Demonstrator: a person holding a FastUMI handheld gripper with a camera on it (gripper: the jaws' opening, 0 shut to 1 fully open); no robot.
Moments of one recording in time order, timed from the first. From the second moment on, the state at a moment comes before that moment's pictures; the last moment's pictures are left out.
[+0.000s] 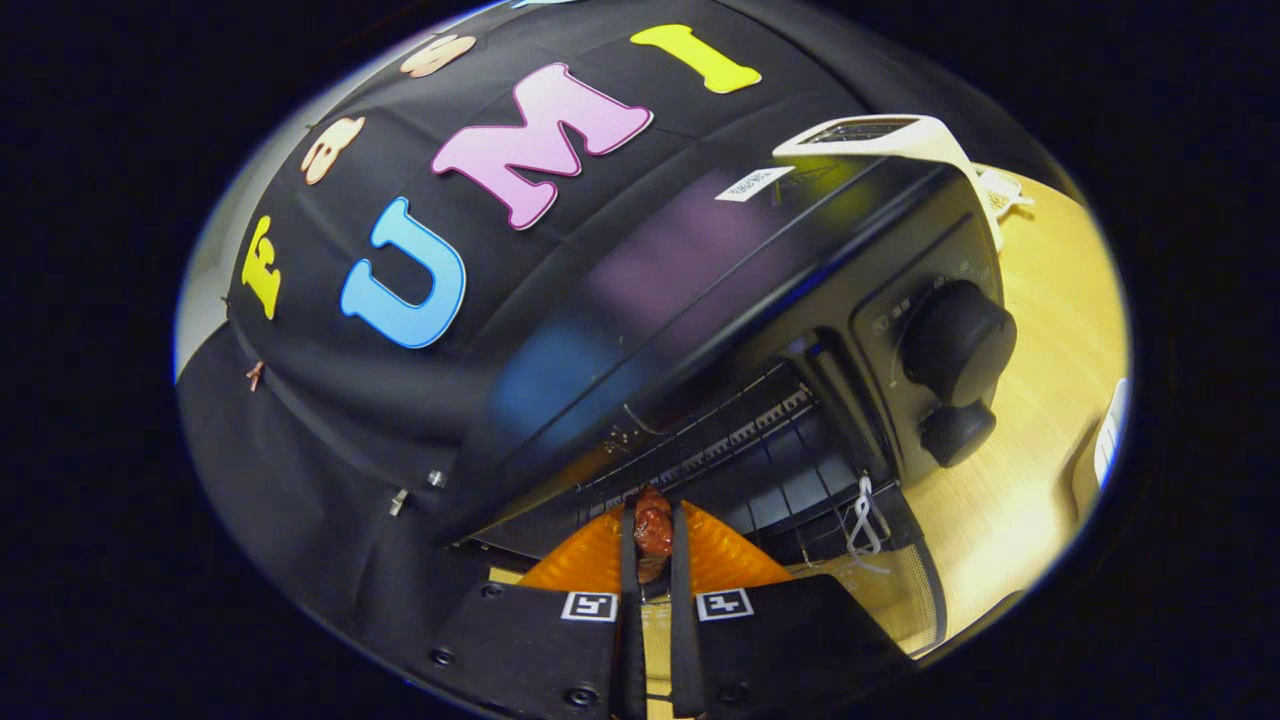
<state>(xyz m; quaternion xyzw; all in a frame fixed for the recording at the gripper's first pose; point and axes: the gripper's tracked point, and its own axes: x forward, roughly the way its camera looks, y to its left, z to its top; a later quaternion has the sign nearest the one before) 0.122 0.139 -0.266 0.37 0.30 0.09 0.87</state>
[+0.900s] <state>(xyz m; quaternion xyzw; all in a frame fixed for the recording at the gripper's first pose) 0.071 0.069 -0.244 0.05 0.29 0.01 0.96</state>
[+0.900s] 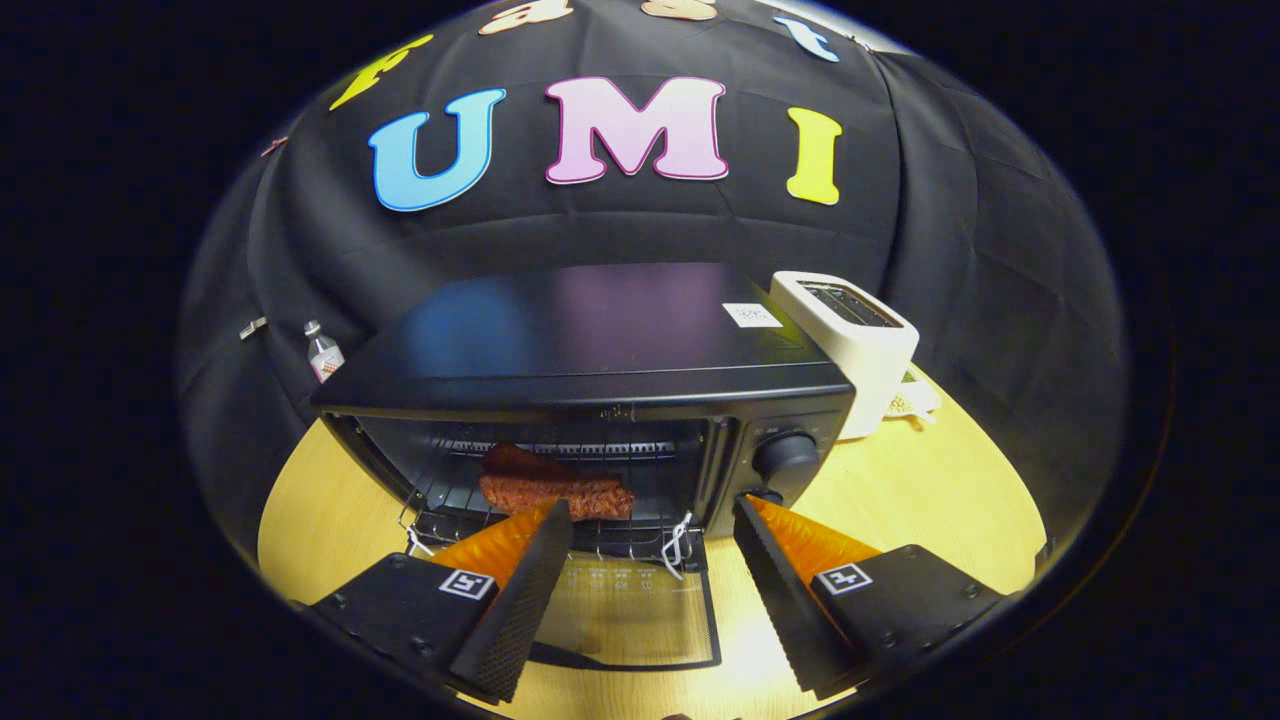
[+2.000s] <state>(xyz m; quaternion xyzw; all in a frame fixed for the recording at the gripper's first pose) -0.114 0.180 -0.320 0.02 0.46 0.14 0.88</state>
